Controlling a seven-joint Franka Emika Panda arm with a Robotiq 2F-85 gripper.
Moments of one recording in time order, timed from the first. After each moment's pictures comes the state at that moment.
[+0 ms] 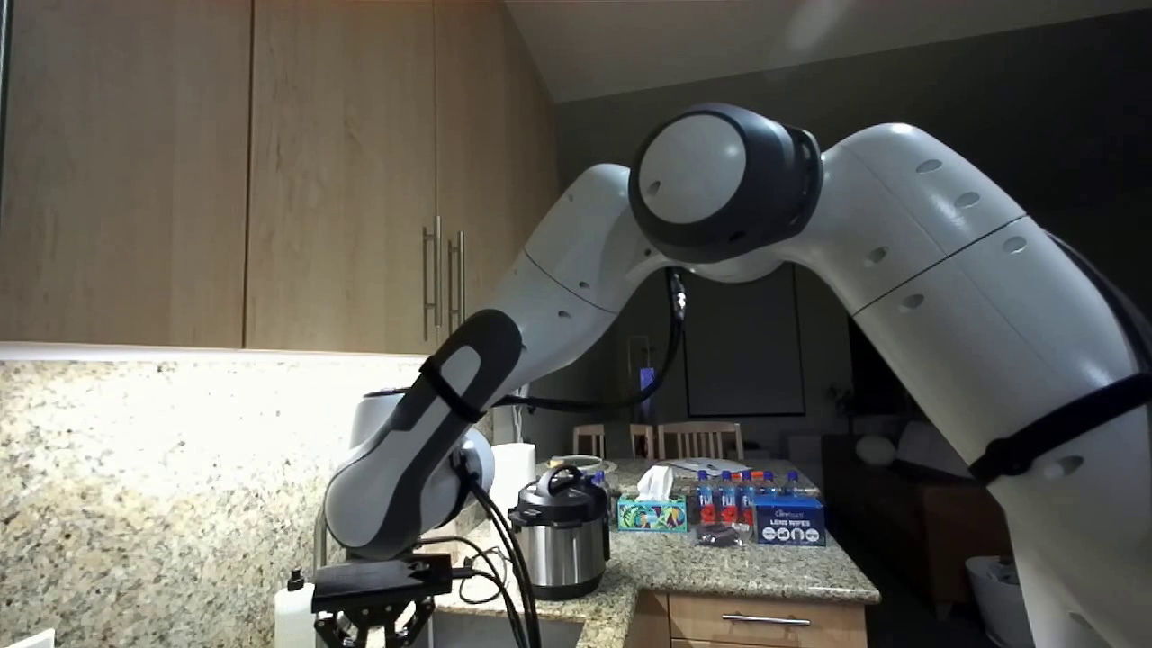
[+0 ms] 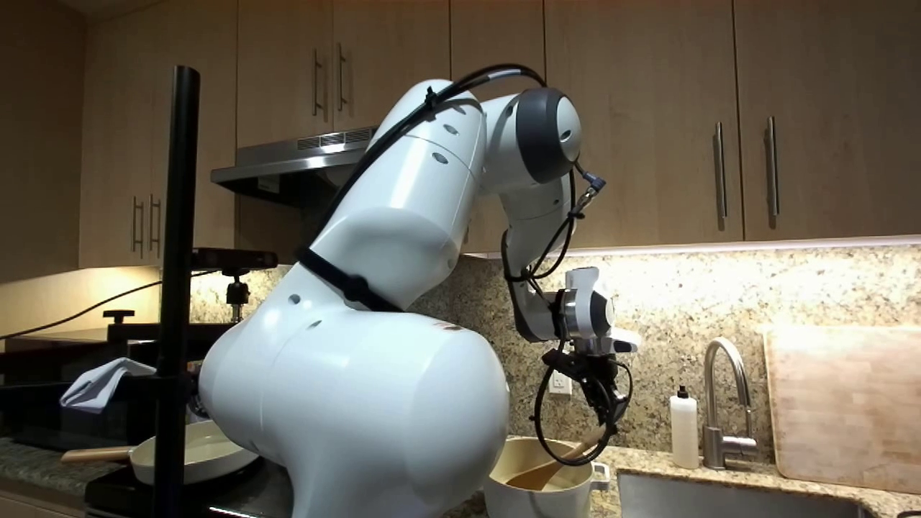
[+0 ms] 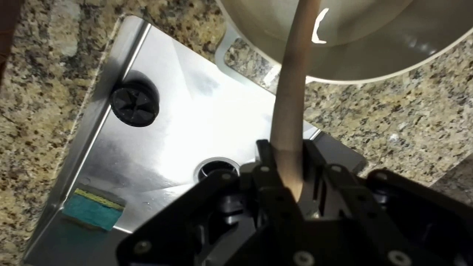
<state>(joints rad) 0.35 0.49 -0.02 -1.90 -0.12 2.57 0.81</state>
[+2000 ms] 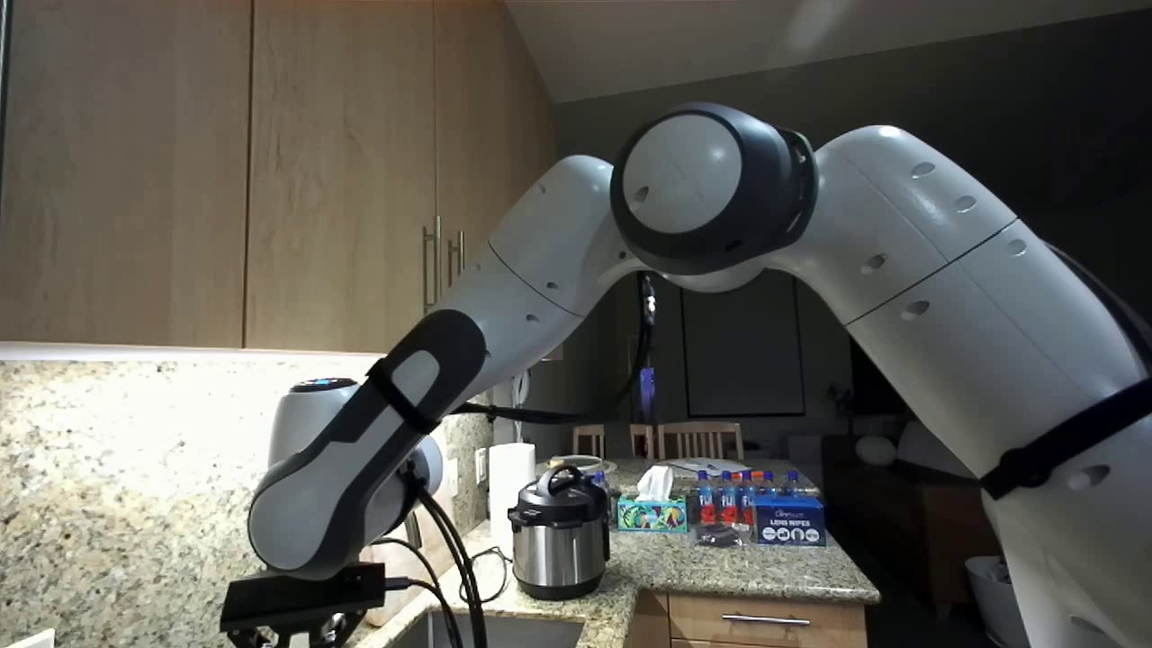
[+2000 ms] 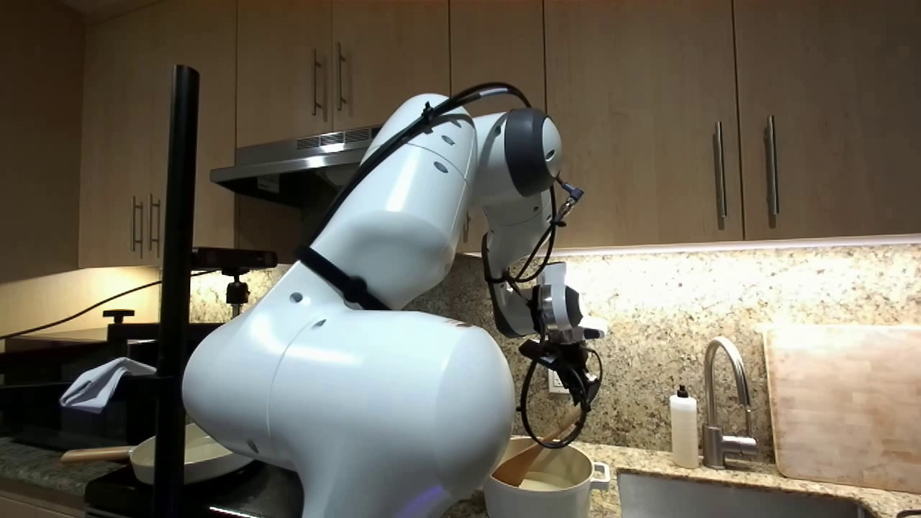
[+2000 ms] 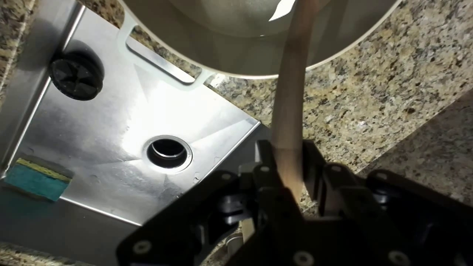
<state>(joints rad) 0.47 0.54 -0.05 -1.80 -0.18 2.59 0.87</state>
